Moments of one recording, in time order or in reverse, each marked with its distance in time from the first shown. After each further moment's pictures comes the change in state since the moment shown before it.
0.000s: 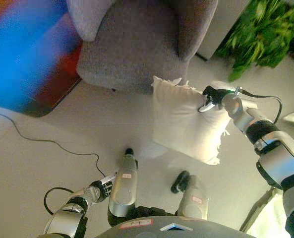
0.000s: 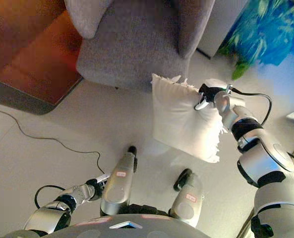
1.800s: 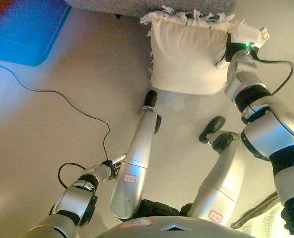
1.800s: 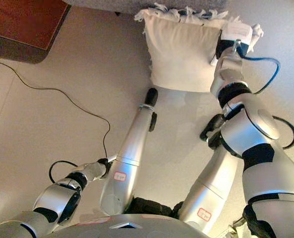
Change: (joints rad) left arm -0.222 -0.048 -0.111 0.065 -0.137 0.006 0.071; right arm -0.448 0.211 0.102 0.356 -0.074 0.282 -0.292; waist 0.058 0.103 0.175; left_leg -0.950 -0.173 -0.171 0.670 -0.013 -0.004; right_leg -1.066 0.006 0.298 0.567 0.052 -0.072
